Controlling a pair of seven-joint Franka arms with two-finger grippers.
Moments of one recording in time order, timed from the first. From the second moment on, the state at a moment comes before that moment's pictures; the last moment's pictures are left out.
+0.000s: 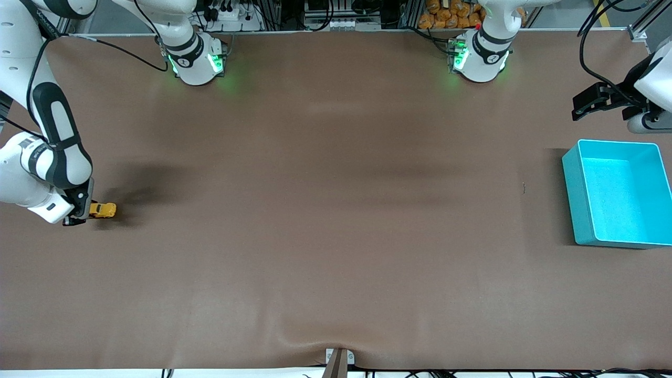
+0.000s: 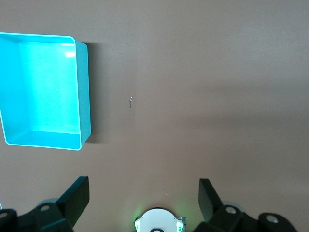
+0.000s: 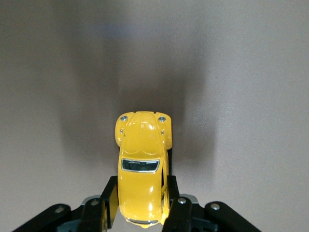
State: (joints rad) left arm 0.05 -0.02 -0.12 -1.52 0.04 1.39 -0.05; right arm -0.20 0.57 -0.23 -1.92 0.05 2.44 -2.05
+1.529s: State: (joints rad) left arm 0.05 -0.02 -0.12 -1.52 0.02 1.39 -0.05; right arm -0.23 0.62 -0.23 -1.83 0.08 2.33 -2.06
